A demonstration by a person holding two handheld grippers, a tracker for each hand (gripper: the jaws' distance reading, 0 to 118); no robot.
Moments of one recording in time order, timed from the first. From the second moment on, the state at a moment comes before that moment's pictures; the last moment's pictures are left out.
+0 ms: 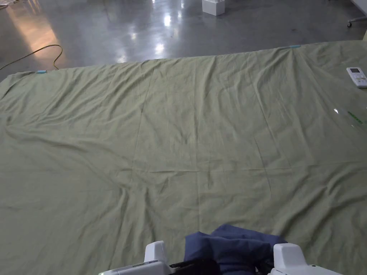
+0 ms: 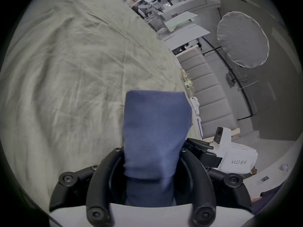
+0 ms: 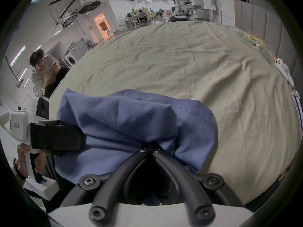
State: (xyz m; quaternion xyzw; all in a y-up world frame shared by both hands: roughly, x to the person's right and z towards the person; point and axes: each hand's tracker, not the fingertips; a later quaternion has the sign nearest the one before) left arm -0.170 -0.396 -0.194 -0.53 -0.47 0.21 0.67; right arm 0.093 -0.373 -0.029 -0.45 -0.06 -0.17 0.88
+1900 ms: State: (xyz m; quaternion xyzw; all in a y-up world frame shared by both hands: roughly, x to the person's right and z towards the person) left arm -0.234 -0.094 -0.047 0.00 -0.25 -0.05 0.97; right arm 0.102 -0.137 0.111 -0.03 -0.16 -0.01 0.99
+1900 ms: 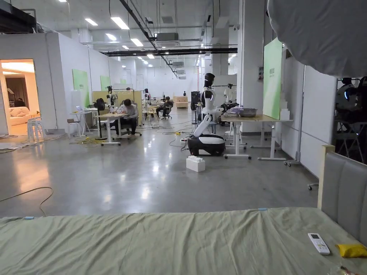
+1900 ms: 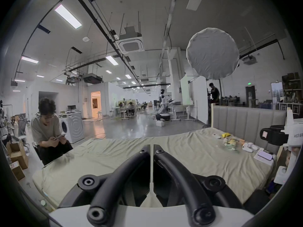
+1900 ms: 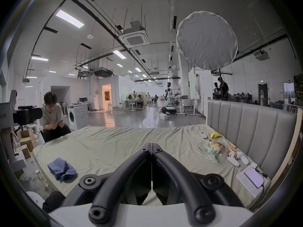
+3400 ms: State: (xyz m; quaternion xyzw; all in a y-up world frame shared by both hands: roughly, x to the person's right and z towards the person) left arm -0.237 -0.087 -0.042 0.00 -0.26 -0.02 0.97; right arm 0.104 -0.123 0.114 -0.01 -0.14 -0.04 0.99
